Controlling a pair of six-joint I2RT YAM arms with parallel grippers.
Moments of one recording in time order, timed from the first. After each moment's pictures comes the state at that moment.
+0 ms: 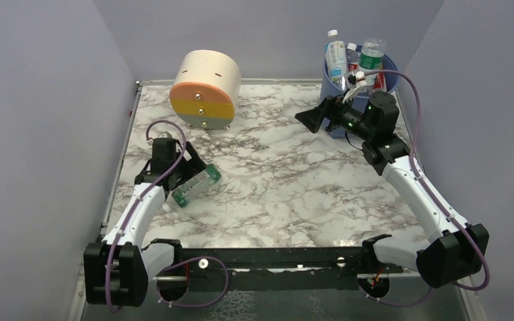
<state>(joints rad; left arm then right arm) -0.02 1.08 0.66 -0.43 0.06 -0.63 0.30 1.20 1.07 0.04 -0.50 0.39</state>
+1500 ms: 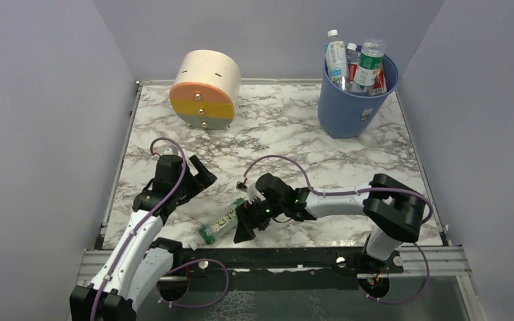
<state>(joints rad) -0.22 0.79 0.56 -0.55 0.07 -0.78 1.11 1.63 0.79 0.15 -0.50 0.56</state>
